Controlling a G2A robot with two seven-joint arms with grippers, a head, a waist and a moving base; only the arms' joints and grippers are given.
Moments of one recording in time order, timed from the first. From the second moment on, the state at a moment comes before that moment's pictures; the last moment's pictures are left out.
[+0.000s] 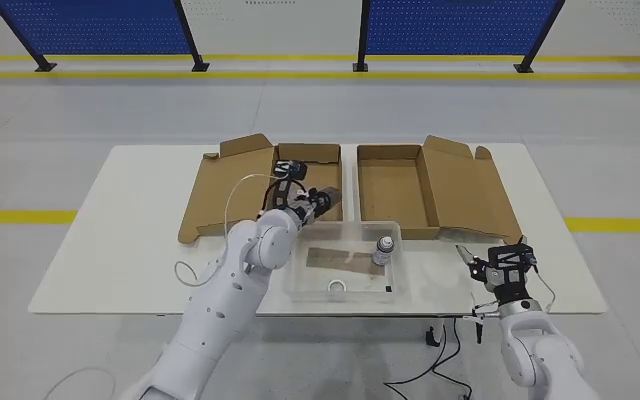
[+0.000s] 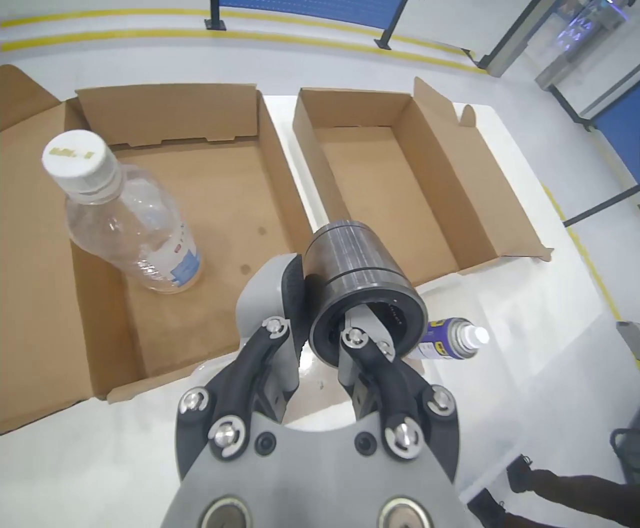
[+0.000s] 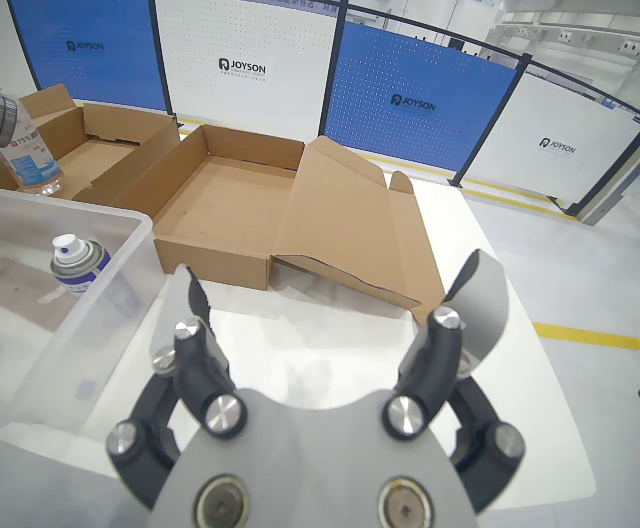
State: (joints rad) left arm 0.95 -1.42 -1.08 -1.38 0.96 0.17 -0.65; right arm -1.73 -1.15 1.60 -1.80 -1.33 0.00 0.00
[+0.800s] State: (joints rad) left arm 0.70 -1.48 -0.97 -0.96 0.93 0.20 -0.65; right arm -1.73 -1.15 1.60 -1.80 -1.33 0.00 0.00
